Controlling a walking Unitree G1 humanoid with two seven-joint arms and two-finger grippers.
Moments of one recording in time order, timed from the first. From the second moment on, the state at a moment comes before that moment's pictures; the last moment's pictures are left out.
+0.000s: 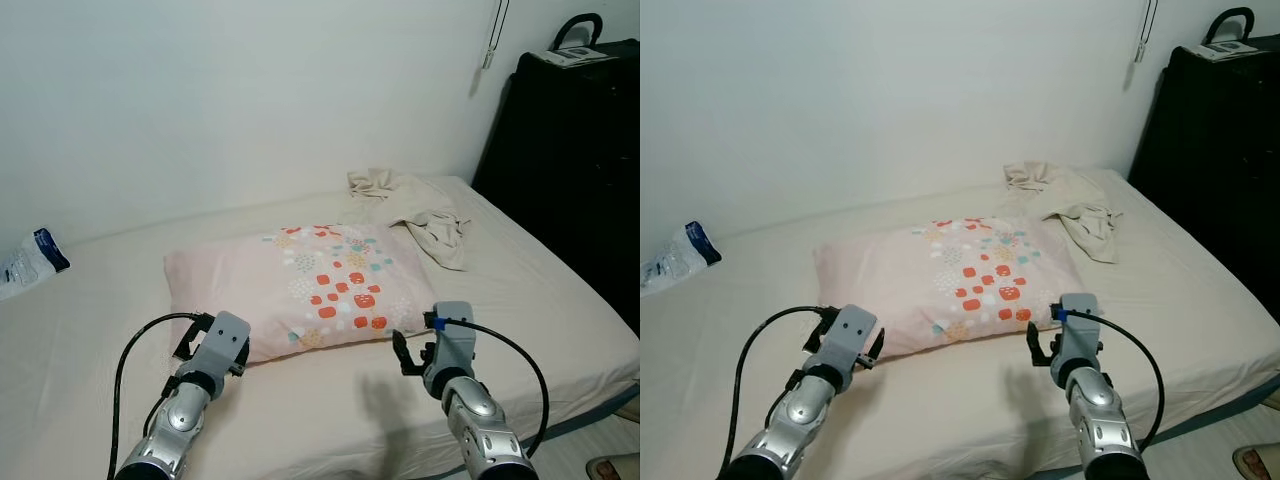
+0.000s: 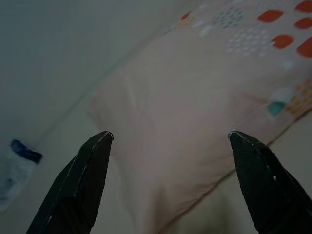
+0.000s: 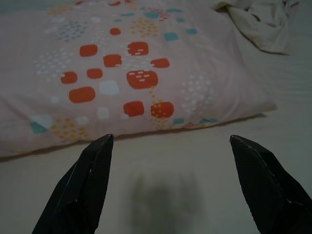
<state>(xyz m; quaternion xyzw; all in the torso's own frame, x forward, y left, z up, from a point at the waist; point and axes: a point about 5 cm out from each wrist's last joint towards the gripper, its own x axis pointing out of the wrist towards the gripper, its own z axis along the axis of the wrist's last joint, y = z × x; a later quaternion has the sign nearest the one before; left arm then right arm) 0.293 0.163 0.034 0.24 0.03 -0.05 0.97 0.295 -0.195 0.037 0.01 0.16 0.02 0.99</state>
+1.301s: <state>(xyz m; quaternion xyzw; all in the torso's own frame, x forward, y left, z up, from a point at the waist) 0.315 0.114 0.079 0.36 -0.13 -0.12 0.91 0.290 -0.191 0.040 0.01 0.15 0.03 0.99</state>
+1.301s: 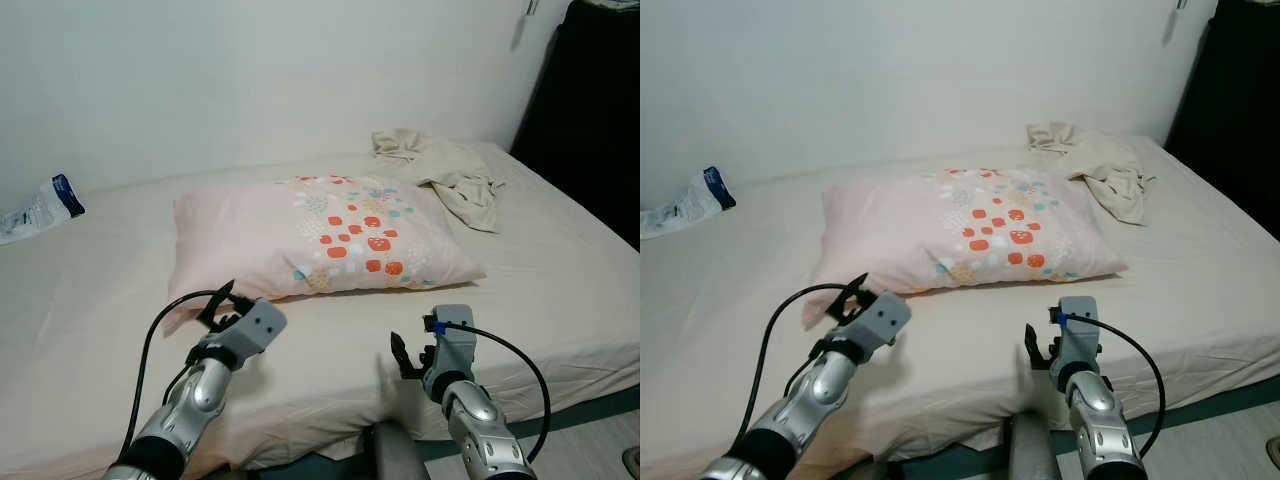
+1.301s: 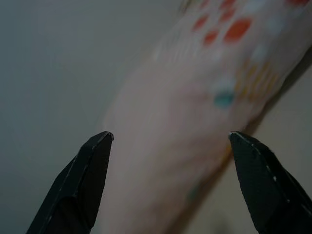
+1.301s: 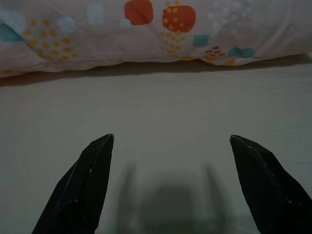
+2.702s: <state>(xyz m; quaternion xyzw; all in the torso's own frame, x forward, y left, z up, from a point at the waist) 0.249 0.257 0.046 0.39 0.05 0.09 0.91 0.360 -0.216 0.112 0.41 -0.03 0.01 0.91</state>
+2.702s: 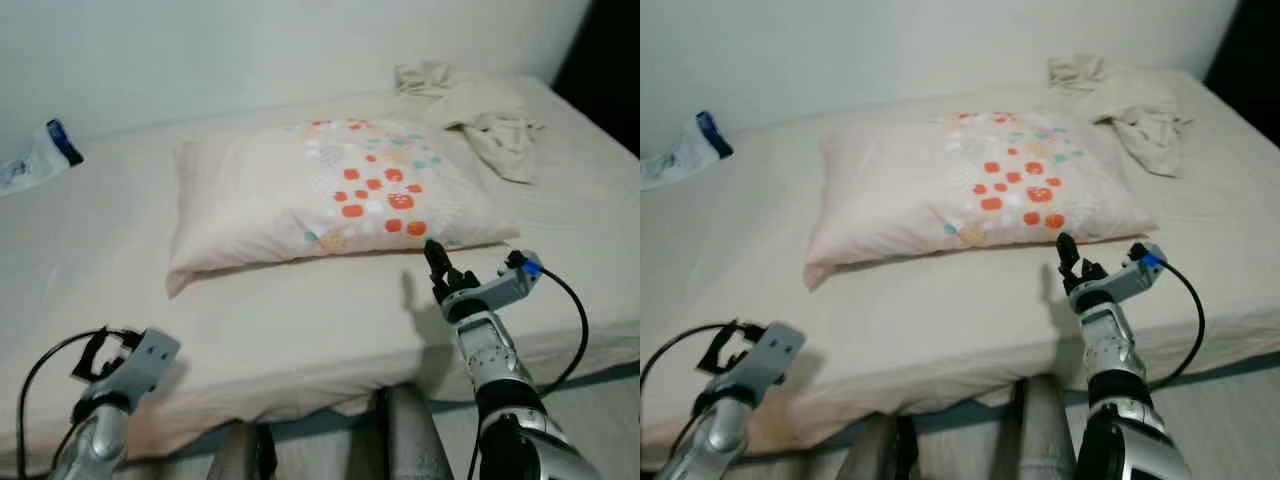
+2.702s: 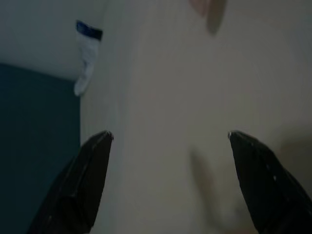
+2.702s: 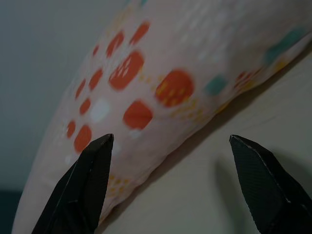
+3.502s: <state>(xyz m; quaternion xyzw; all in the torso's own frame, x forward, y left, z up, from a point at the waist) 0.166 0.220 0.085 0.37 0.06 -0.02 0.93 0.380 -0.232 0.169 0.39 -0.11 0.05 0.91</state>
